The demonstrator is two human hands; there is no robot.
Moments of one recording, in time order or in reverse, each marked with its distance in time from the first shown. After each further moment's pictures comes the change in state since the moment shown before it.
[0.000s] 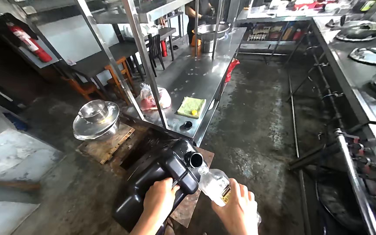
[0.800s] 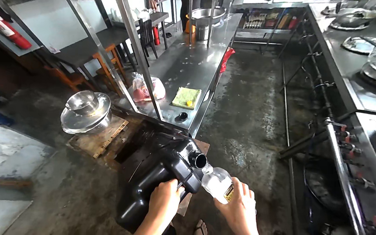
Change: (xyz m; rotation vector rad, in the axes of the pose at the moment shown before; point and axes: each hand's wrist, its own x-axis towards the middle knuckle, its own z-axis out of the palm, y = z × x) left_hand -0.015 0.007 0.031 -0.008 -0.079 0.077; right_hand -0.024 0.037 0.020 0.071 0.004 0.047
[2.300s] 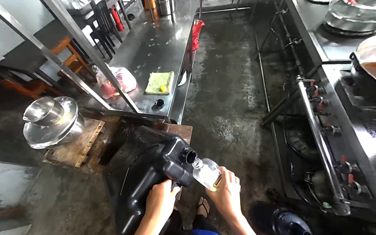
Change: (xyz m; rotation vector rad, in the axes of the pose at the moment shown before) left_hand -0.009 0.010 0.053 0.036 -0.057 0.069; right_hand -0.047 0.042 0.030 0.058 0.004 0.151
